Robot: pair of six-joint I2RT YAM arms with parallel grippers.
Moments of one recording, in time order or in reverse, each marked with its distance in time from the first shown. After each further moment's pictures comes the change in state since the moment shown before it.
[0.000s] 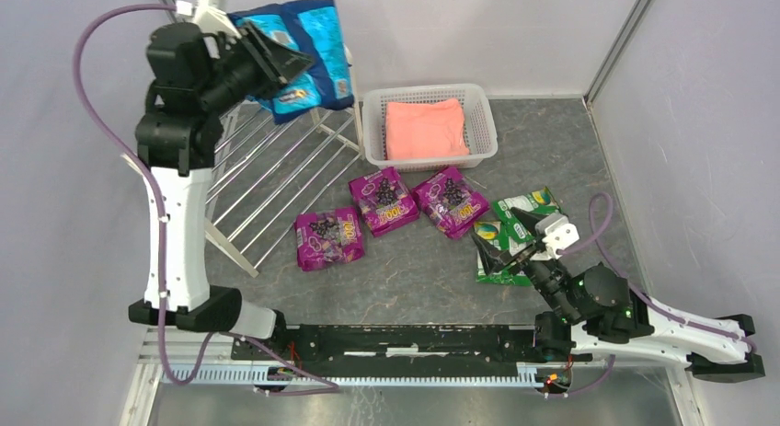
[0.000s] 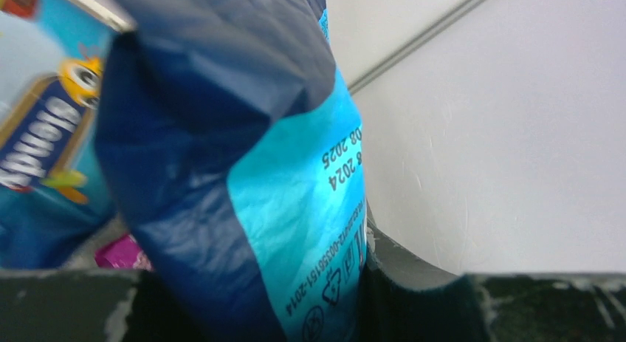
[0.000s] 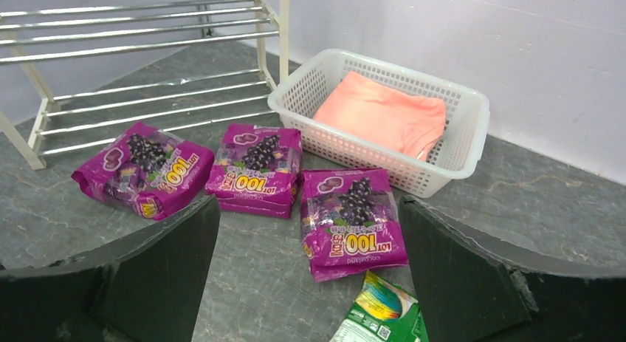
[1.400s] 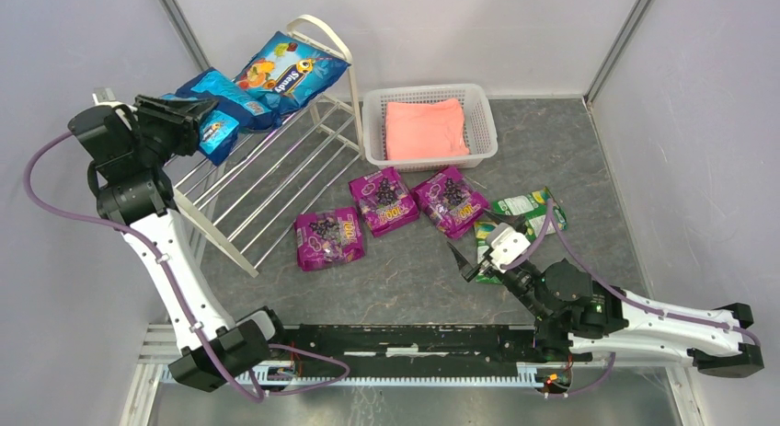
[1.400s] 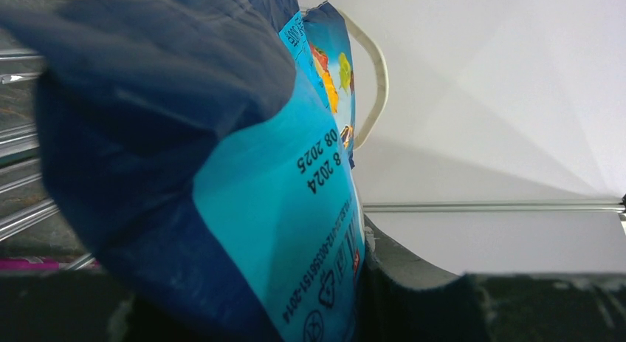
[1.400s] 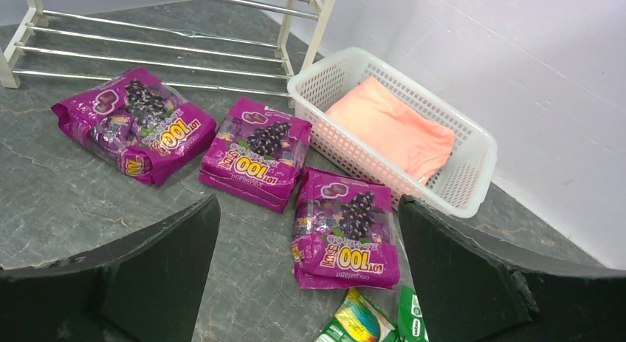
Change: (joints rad) left arm 0.681 -0.307 -0.597 0.194 0.265 -0.395; right arm 0.000 0.182 -0.012 0.085 -0.119 -0.178
